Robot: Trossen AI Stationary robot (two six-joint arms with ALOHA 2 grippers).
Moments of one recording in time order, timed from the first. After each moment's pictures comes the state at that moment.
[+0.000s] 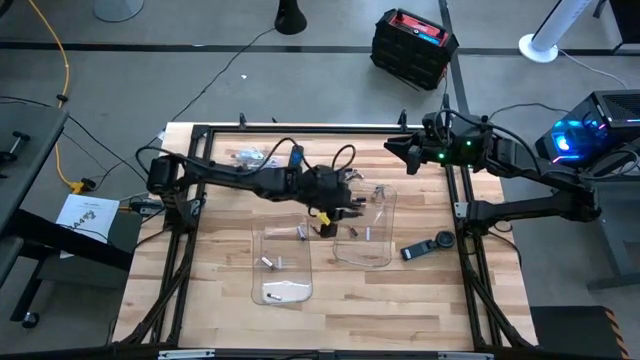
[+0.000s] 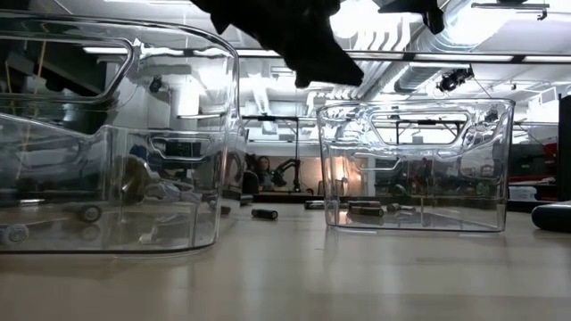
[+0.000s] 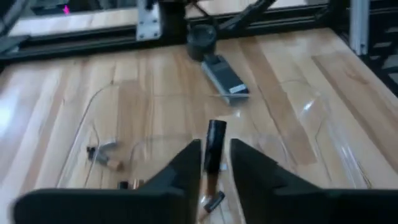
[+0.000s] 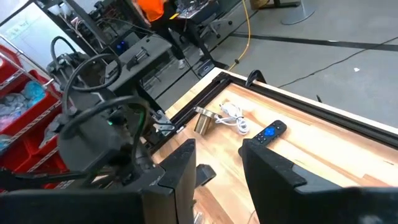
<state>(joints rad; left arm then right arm) 0.04 1.83 1.37 -0.11 0.13 0.14 -0.27 0.94 1.10 -0.44 0.08 0.58</state>
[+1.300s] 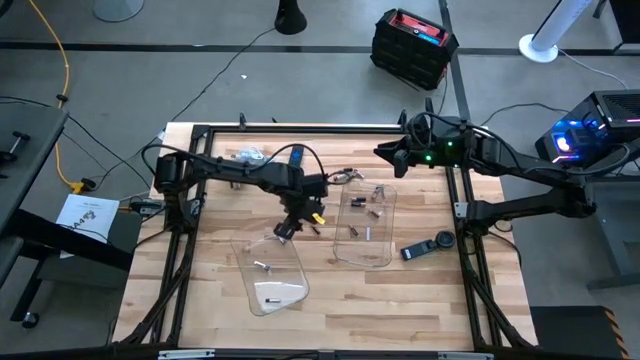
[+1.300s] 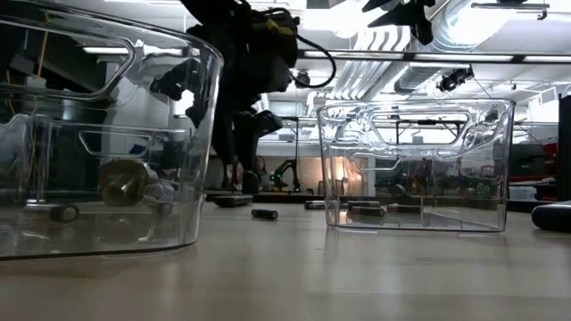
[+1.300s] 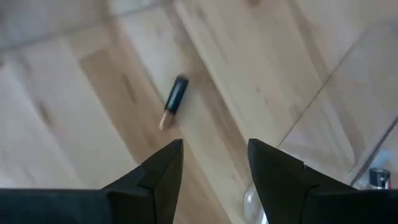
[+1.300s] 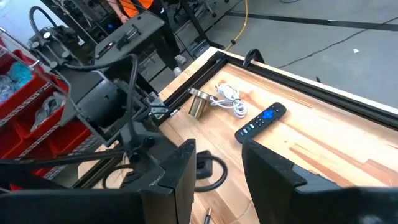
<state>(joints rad) 0.10 1.88 1.35 -0.83 0.27 0.57 -0.27 1.02 1.10 -0.44 0.05 0.58</state>
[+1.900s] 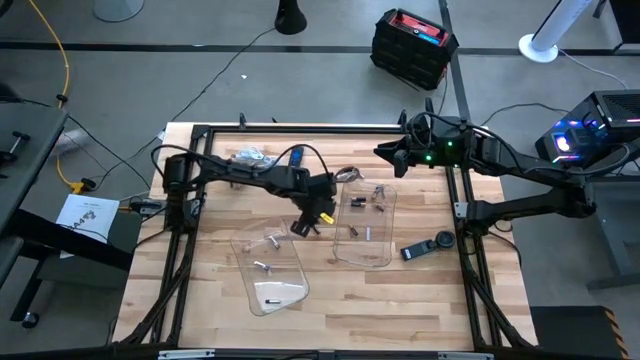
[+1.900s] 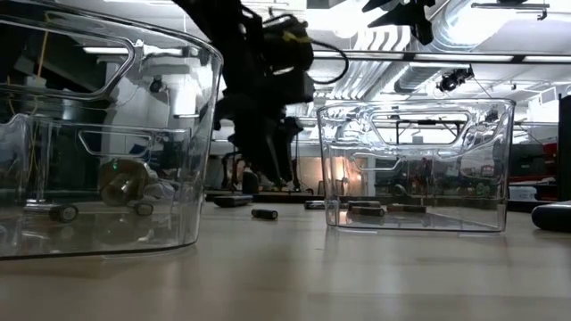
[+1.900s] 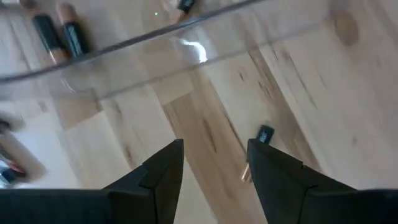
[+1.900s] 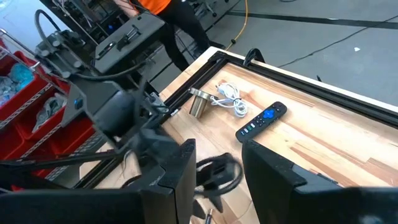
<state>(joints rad) 0.11 1.94 1.35 -0.58 0.14 0.56 -0.27 1.02 1.10 -0.44 0.05 0.59</state>
